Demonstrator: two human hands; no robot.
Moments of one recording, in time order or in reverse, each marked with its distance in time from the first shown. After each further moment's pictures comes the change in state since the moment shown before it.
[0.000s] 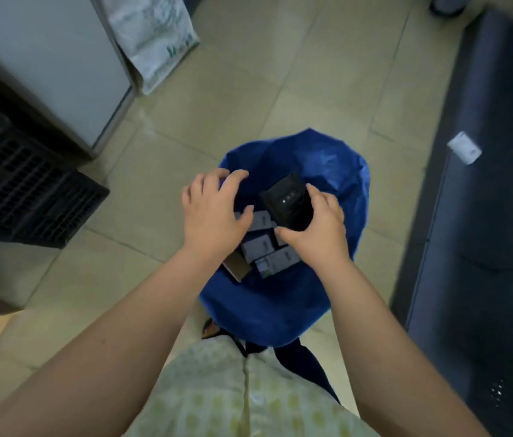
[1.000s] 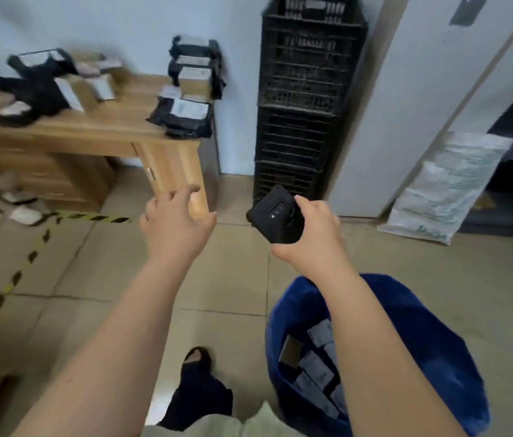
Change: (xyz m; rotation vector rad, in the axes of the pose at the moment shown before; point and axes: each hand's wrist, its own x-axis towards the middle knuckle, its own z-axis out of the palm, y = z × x) left_hand -0.307 0.124 -0.189 0.163 0.797 -1.327; right_hand -0.183 -0.125 -0.106 -0.210 -0.605 -1.246
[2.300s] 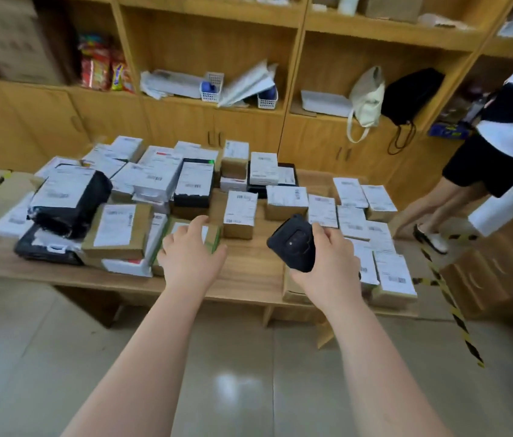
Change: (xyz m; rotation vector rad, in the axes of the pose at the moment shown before) left_hand -0.374 -0.695 -0.427 0.055 0.634 -1.409; right_hand -0.399 -0.638 0.522 -0.213 -0.636 -1.355
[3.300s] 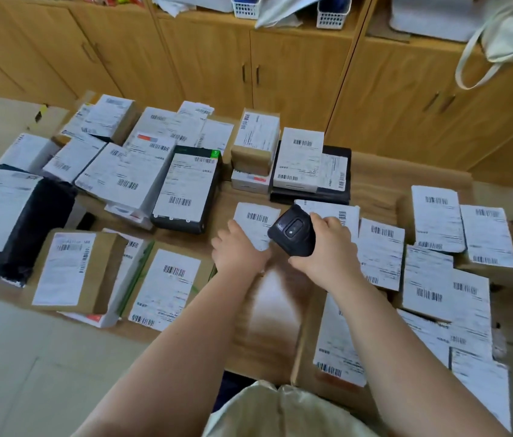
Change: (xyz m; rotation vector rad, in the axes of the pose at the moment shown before) left_hand 0.248 0.062 0.202 0.176 -0.353 -0.384; right_hand 0.301 0.030 0.125 0.061 -0.471 -0.046
